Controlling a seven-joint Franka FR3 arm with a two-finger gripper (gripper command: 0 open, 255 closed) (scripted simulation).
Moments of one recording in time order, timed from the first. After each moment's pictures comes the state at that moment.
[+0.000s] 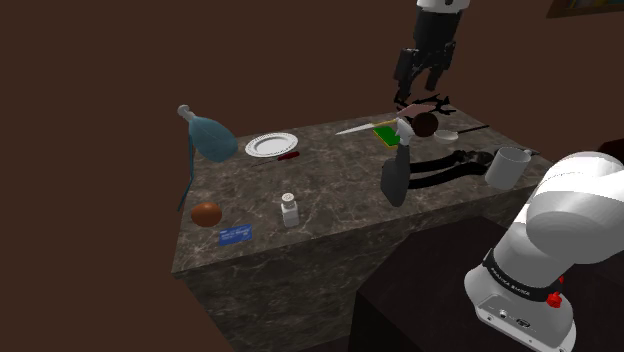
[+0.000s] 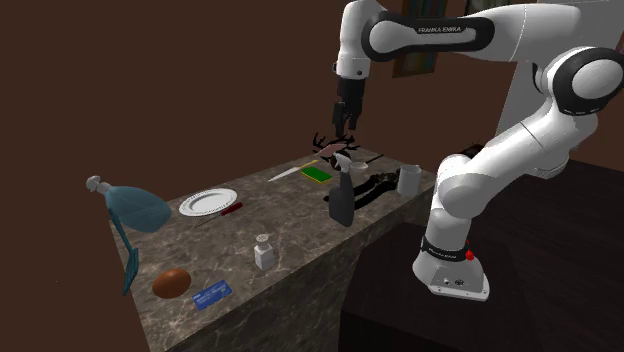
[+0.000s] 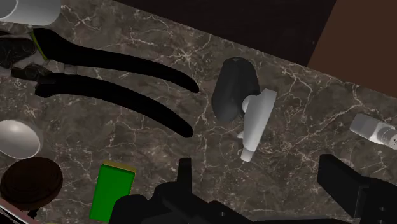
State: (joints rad) arm 0.01 -0.75 -0.04 -2.35 -0.02 1.65 0.14
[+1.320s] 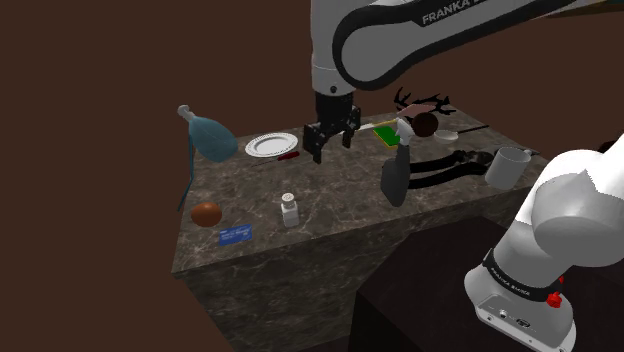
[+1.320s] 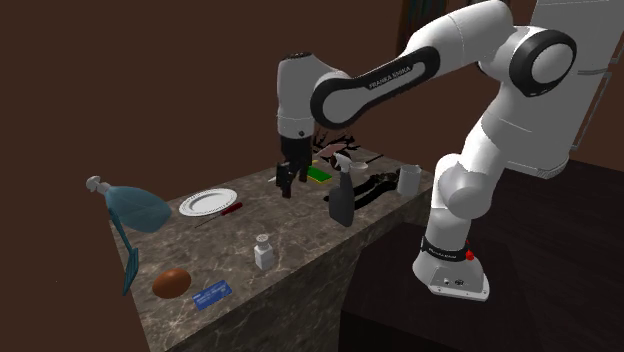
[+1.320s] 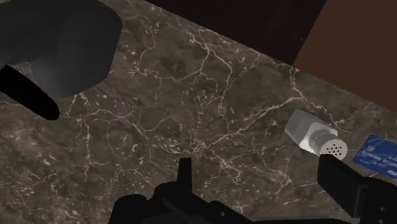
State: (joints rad) arm 0.12 -0.36 0.26 -2.33 0.05 2.02 0.43
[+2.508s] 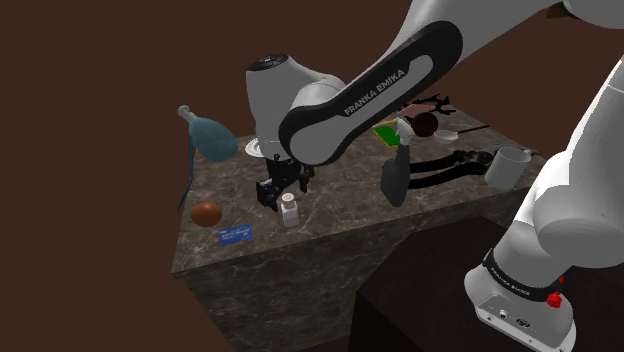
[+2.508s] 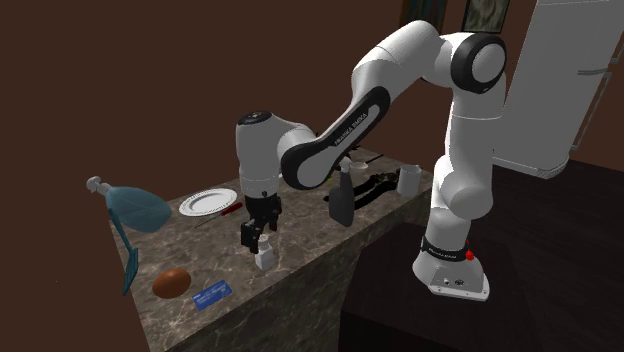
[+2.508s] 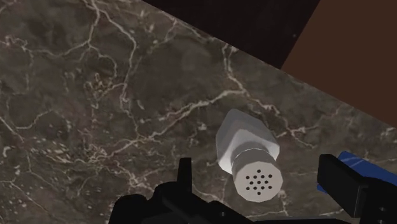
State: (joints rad) arm 0.17 0.05 0.40 -2.19 -0.12 2.25 0.68
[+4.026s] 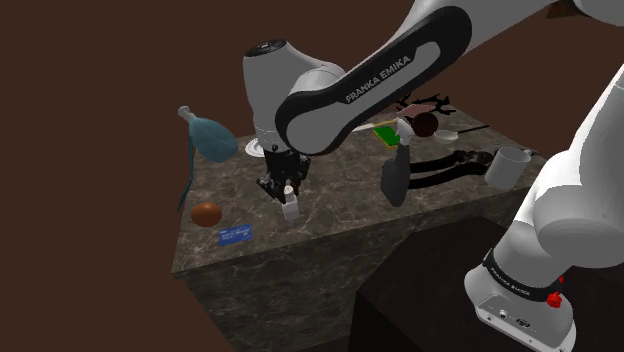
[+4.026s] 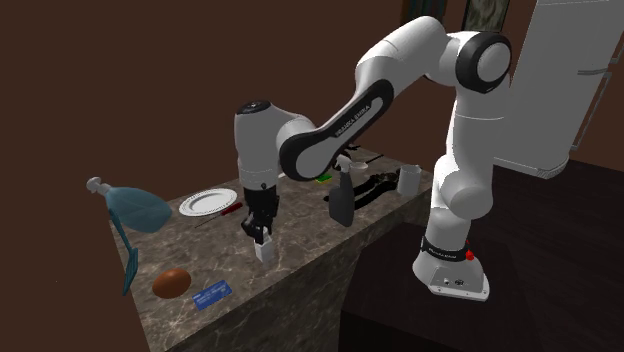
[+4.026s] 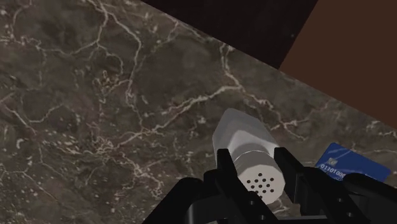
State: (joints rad) arm 0.17 0.02 0.41 -2.17 -0.10 2.20 0.66
